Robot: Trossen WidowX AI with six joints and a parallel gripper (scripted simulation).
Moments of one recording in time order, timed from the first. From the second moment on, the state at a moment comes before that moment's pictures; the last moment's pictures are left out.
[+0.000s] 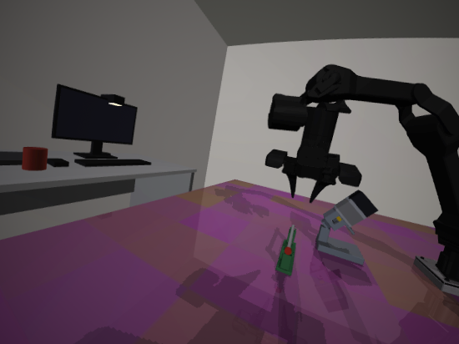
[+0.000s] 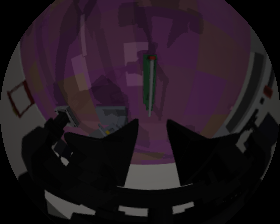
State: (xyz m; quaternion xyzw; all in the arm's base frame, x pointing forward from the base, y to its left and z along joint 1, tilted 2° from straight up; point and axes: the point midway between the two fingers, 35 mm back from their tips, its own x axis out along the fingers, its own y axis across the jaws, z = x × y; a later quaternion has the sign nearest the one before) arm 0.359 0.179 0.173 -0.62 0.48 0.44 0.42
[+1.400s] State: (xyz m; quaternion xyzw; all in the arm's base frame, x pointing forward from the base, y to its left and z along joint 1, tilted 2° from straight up) arm 0.372 0.186 0.065 -0.61 0.49 0.45 0.42
